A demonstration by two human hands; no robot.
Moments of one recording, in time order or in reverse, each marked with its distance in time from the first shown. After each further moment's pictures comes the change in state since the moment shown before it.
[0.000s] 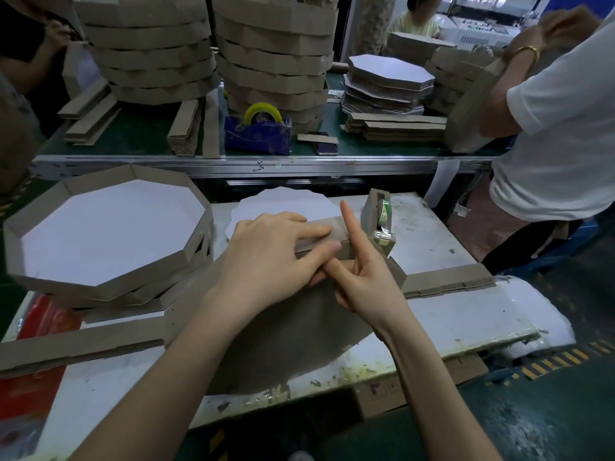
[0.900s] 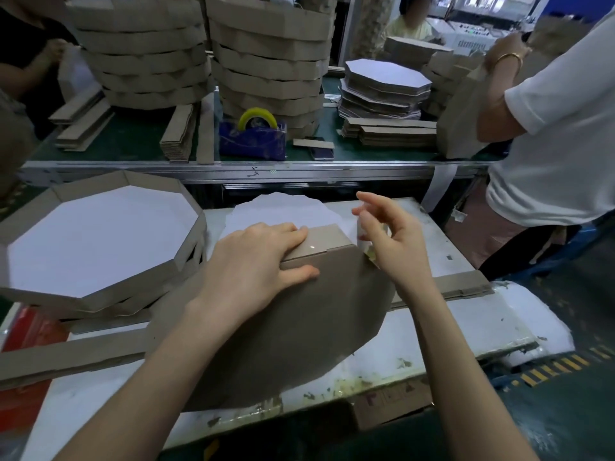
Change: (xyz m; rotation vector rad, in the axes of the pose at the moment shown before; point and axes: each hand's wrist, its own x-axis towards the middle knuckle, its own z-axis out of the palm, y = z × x) left_hand 0.008 -0.006 0.001 0.145 0.044 0.048; right_hand 0.048 -0.008 -0.055 -0.340 0.363 -0.194
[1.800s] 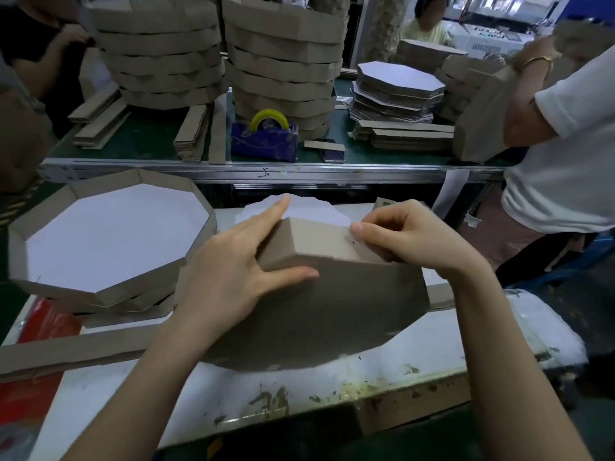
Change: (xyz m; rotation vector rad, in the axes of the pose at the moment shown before) left_hand -0.024 -0.023 -0.007 -0.327 0.151 -0.045; right_hand 0.029 -0.034 -0.030 -0.200 -0.611 0.049
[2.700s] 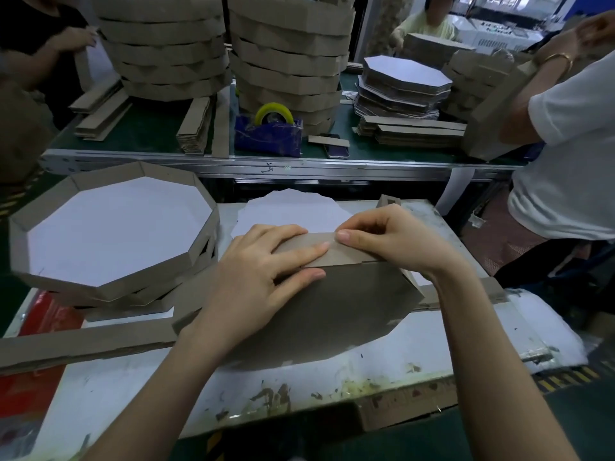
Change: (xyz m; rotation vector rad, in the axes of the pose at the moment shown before) left_hand -0.006 0.000 0.014 0.049 -0.045 0.114; right_hand 0.015 -0.007 0.022 -0.054 -0.062 0.020
